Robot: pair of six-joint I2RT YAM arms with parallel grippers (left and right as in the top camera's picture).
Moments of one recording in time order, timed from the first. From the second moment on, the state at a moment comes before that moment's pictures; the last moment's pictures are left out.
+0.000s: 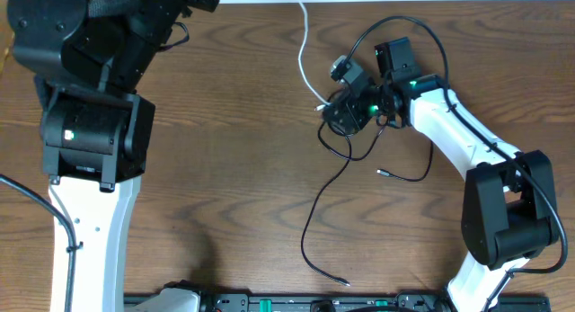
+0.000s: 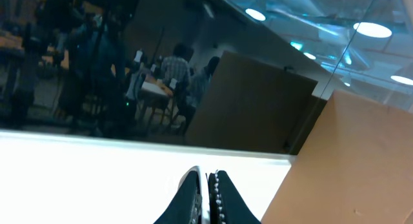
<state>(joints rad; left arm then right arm) -0.18 1.39 1.86 -0.22 0.36 -0.51 0.30 1.91 1.35 -0.47 -0.61 -0.31</state>
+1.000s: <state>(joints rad) -0.18 1.56 1.86 -0.94 0.36 -0.48 0.20 1.49 1.44 -0.91 -0.14 0.47</state>
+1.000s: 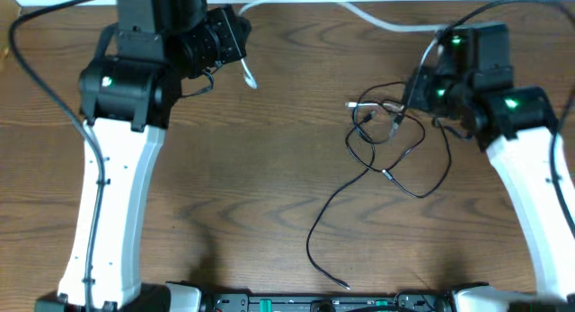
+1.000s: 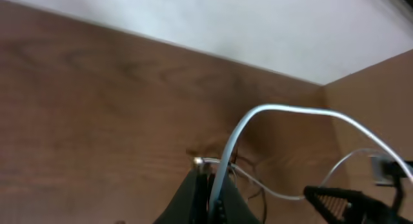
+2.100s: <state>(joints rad) -0.47 2.05 1.86 -0.98 0.47 -0.41 0.13 1.63 1.43 -0.90 -0.16 0.39</state>
